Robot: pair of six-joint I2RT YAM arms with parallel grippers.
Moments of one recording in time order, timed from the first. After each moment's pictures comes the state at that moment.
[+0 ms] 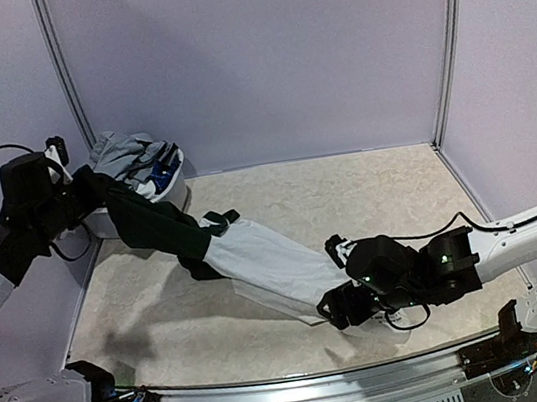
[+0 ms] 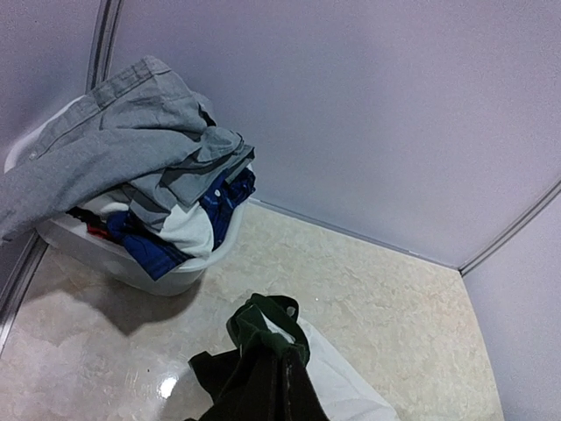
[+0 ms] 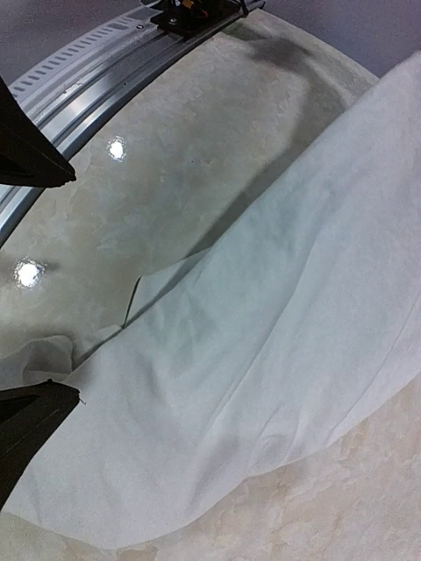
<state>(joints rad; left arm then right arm) -0.38 0.90 1.05 -0.45 -0.22 -0.55 1.29 1.36 0.82 -0.31 0.29 0.77</state>
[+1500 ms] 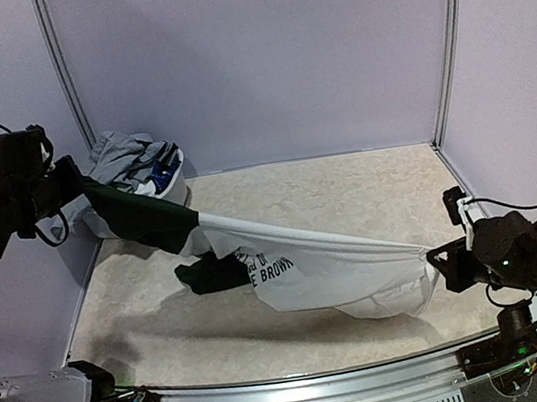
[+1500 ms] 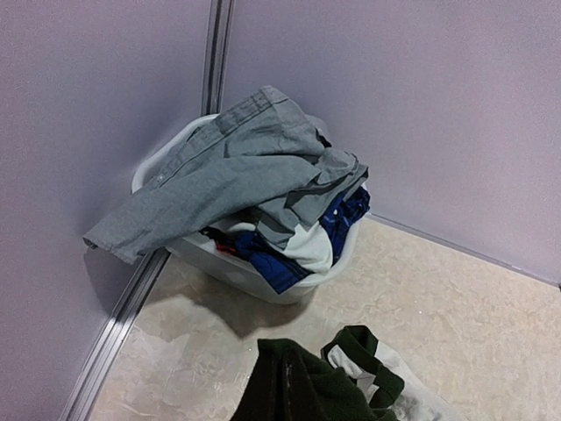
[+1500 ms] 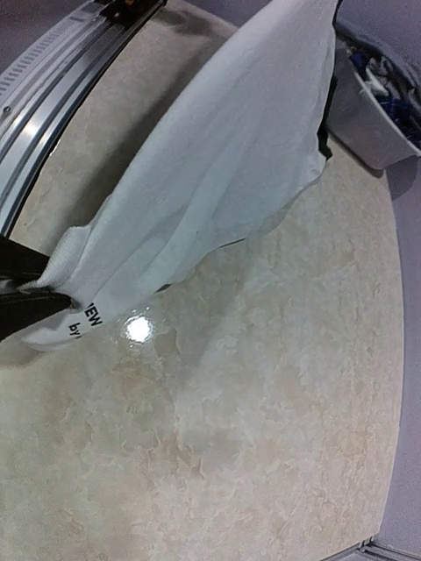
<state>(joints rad) -0.38 1.00 1.31 -0.77 -0.51 -0.46 1.41 0.70 0.80 -0.94 0.71 0.97</state>
